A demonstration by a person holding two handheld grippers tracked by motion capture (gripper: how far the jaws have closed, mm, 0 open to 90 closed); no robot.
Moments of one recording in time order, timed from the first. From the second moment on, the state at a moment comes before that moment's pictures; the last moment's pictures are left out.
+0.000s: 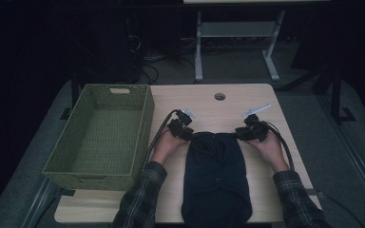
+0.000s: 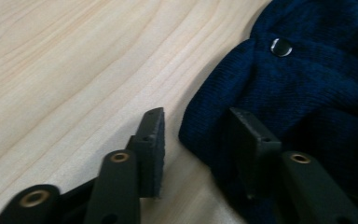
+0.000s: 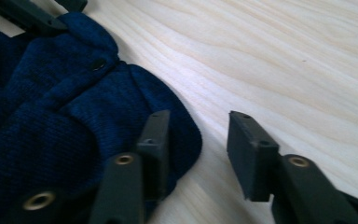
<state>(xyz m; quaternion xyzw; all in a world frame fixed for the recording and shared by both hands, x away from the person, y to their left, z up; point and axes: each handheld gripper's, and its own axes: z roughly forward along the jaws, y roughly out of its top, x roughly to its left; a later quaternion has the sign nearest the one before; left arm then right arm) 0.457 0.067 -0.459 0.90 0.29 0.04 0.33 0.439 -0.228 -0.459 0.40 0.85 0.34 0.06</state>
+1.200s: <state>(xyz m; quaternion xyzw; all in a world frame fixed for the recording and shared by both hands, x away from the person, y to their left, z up) 0.459 0.067 -0.436 0.89 0.31 0.05 0.34 0.435 -0.215 -0.439 0.38 0.85 0.33 0.11</state>
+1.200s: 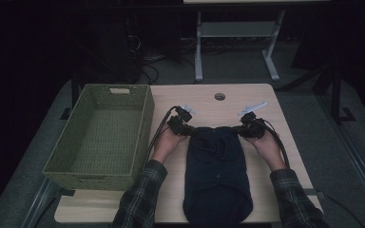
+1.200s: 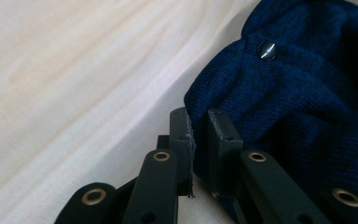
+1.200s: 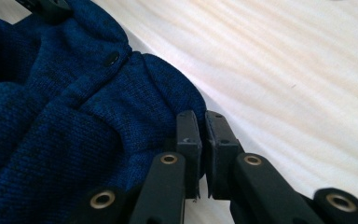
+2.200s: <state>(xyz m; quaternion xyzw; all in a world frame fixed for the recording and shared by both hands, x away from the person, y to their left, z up) 0.456 0.067 -0.326 0.85 0.26 0.20 0.40 0.439 -0.217 -0.334 0.35 0.82 0.38 0.24</state>
